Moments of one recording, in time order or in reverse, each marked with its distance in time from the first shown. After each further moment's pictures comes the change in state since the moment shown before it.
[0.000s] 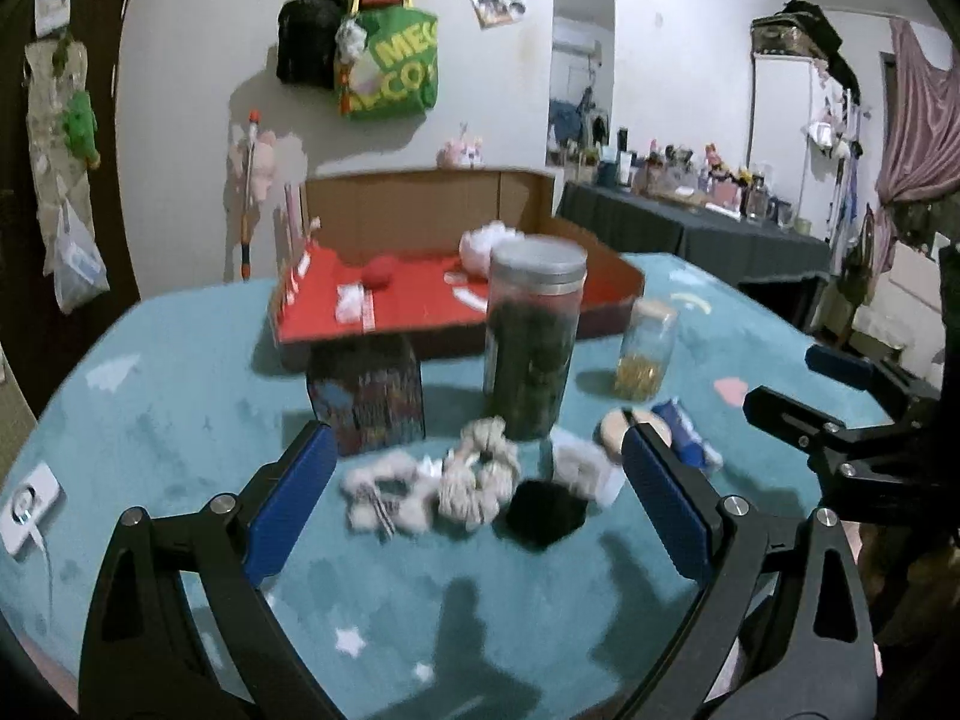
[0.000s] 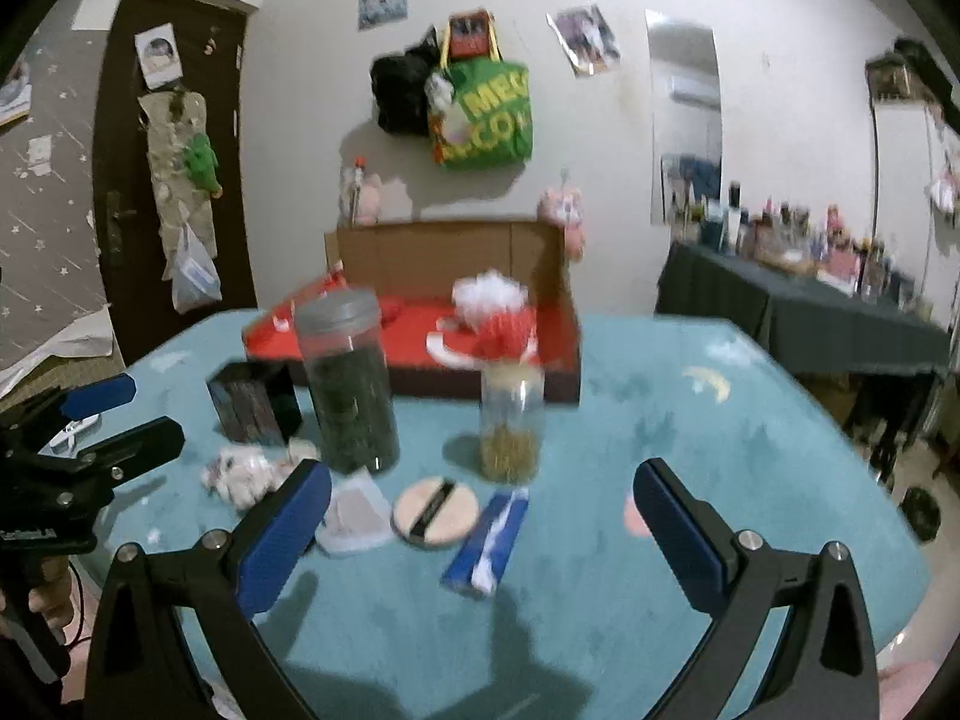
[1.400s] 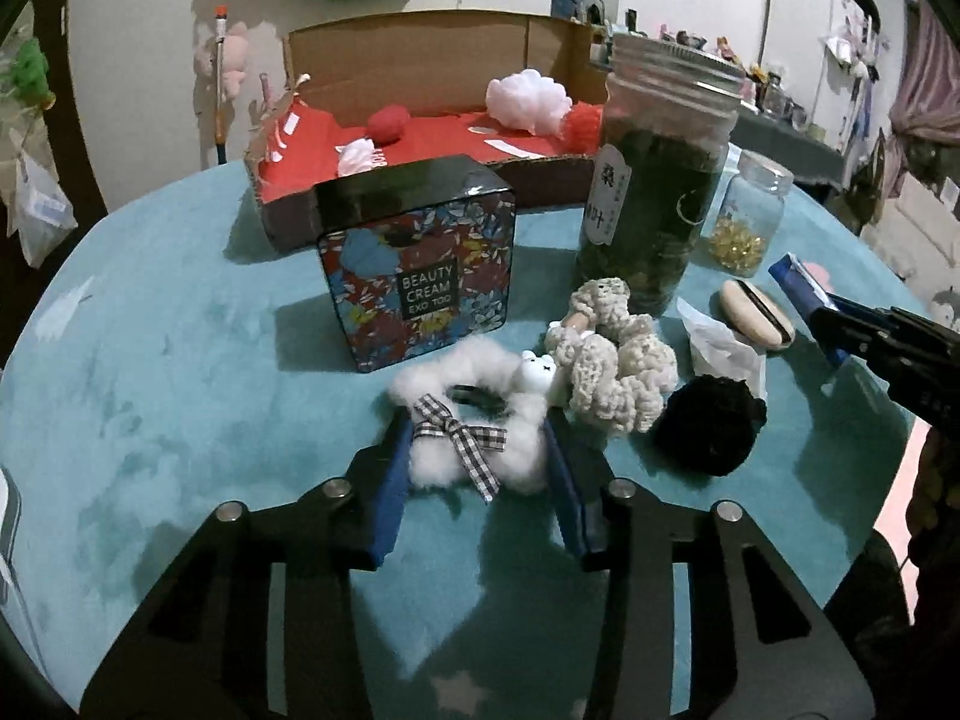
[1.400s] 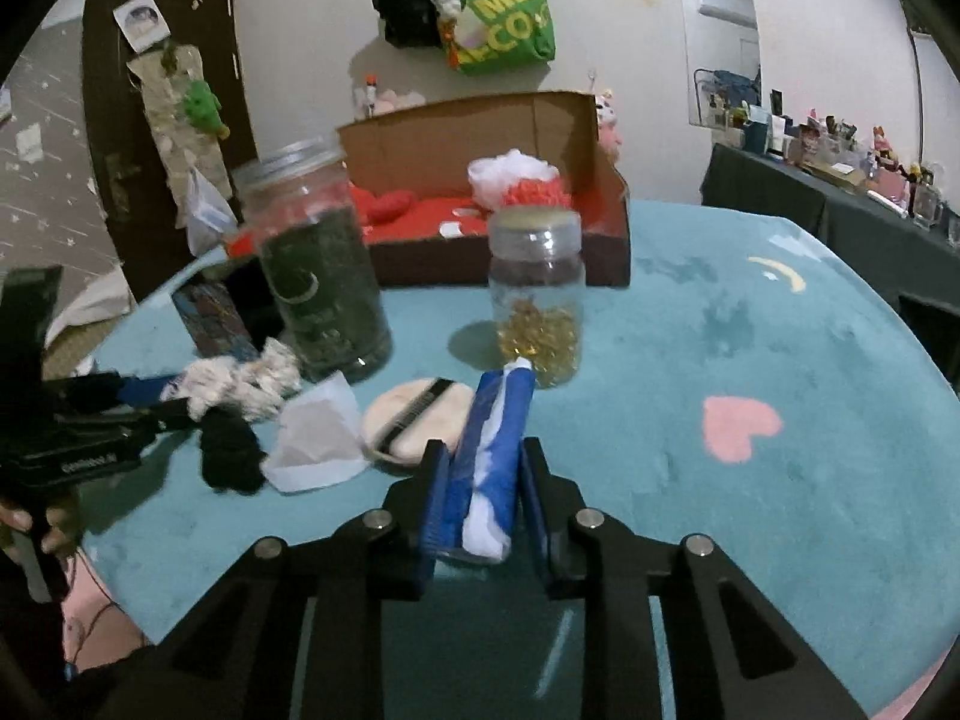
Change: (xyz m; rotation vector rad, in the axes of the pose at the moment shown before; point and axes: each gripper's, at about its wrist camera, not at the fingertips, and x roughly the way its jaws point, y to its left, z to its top) left arm 0.093 0.055 -0.033 0.040 0.317 -0.035; right arm 0.063 -0.012 -0.031 0.027 0.180 0.111
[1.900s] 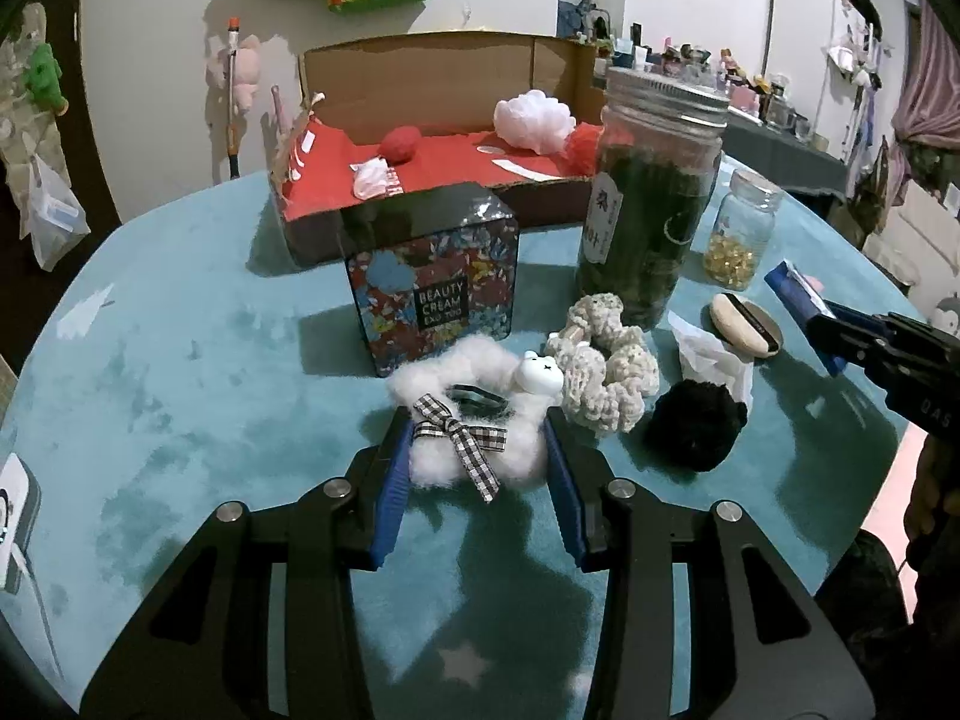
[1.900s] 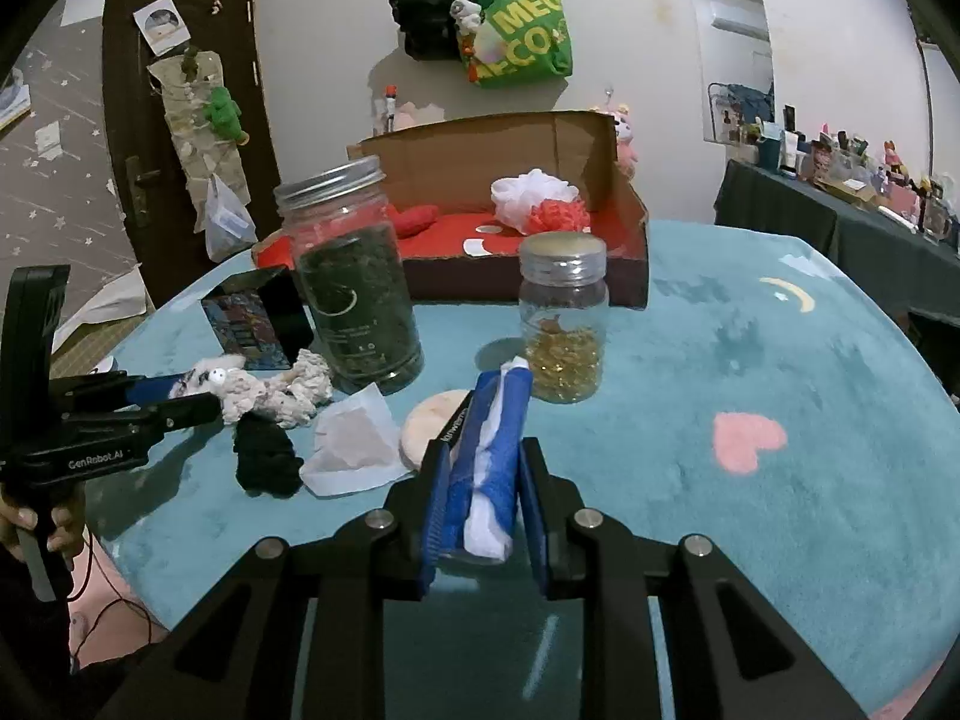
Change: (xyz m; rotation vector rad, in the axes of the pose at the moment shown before) left arm -0.020 -0.001 -0.005 -0.015 -0.037 0.020; right arm -0.009 0.008 0.003 -0.023 -0.024 0.029
